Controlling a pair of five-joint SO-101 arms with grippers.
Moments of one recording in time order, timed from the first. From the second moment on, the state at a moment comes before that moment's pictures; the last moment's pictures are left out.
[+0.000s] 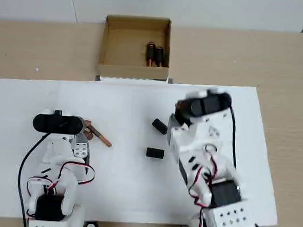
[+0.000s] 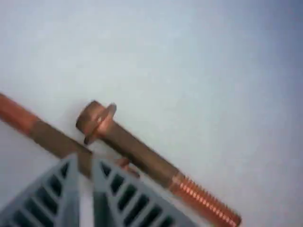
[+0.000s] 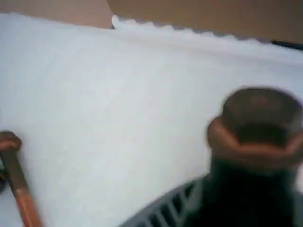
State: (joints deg) left arm -4.5 -103.3 89.3 60.8 4.1; right arm -21.1 -66.9 60.8 43.6 -11.4
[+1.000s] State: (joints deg) left arm -4.5 -103.3 93.6 60.8 4.1; right arm -19.2 32.5 -32.8 40.1 27.6
